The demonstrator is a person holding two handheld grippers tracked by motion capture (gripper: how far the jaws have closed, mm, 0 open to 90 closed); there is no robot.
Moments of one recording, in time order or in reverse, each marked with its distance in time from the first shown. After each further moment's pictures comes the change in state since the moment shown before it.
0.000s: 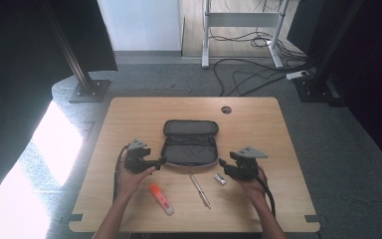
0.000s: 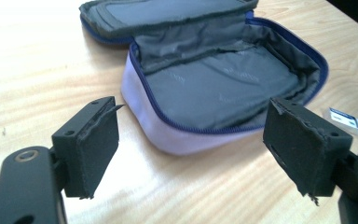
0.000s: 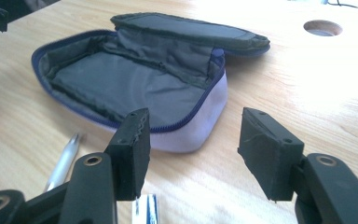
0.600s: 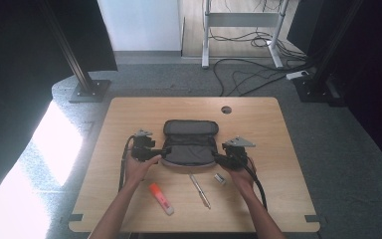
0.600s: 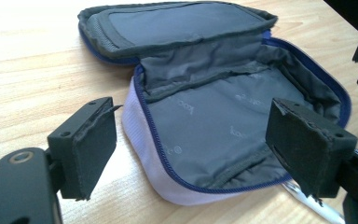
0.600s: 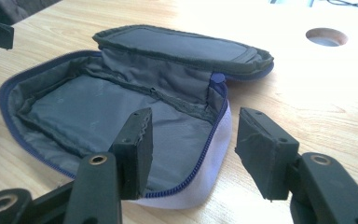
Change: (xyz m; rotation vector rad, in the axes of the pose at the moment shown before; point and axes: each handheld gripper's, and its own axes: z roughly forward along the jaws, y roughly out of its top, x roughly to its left) left arm 0.008 0.032 0.031 0.039 0.005 -0.043; right arm 0.006 0.024 0.039 0.007 -0.048 0.044
